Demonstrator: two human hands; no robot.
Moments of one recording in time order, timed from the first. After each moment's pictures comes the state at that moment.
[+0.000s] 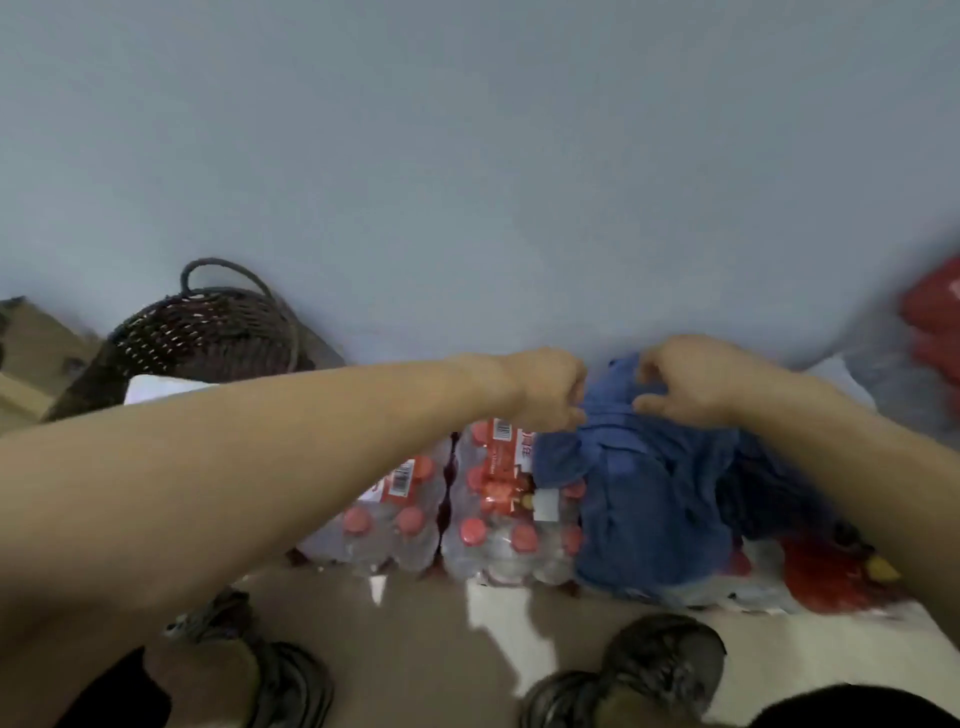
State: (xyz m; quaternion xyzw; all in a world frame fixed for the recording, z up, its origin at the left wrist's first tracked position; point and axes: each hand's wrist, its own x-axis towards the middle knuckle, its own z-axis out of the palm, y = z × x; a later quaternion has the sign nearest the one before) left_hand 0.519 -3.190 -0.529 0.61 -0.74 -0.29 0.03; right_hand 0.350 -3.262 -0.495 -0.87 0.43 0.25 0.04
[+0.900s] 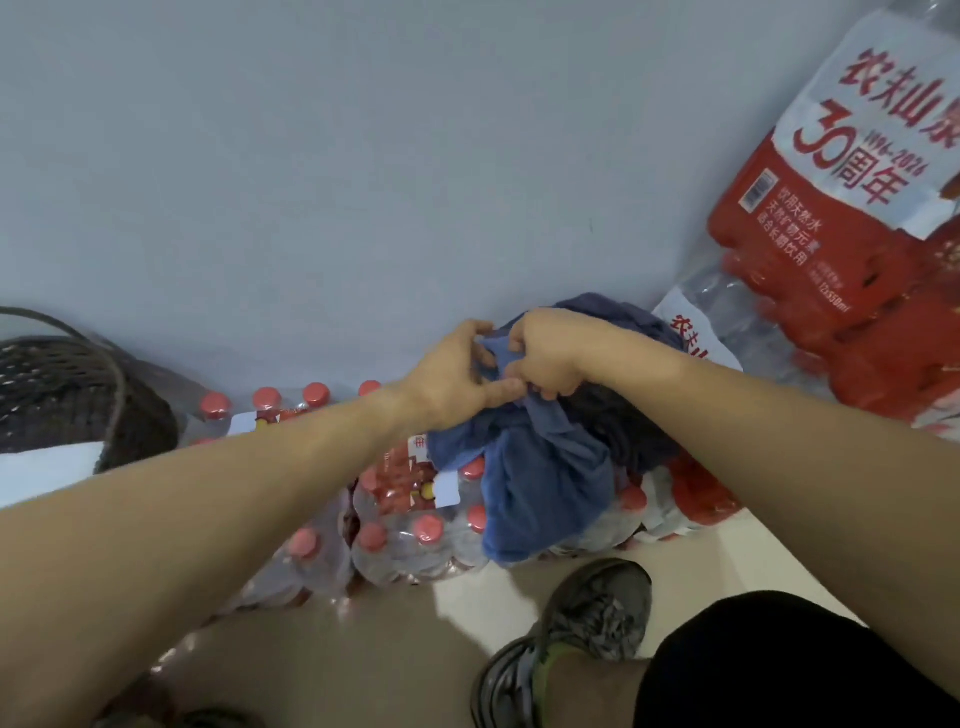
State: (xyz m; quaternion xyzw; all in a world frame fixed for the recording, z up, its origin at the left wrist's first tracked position) left_hand 0.464 -3.208 -0.578 0.60 -0.61 -0.42 0.30; right_hand 0.336 -3.250 -0.497 -0.80 0.51 0.22 0.22
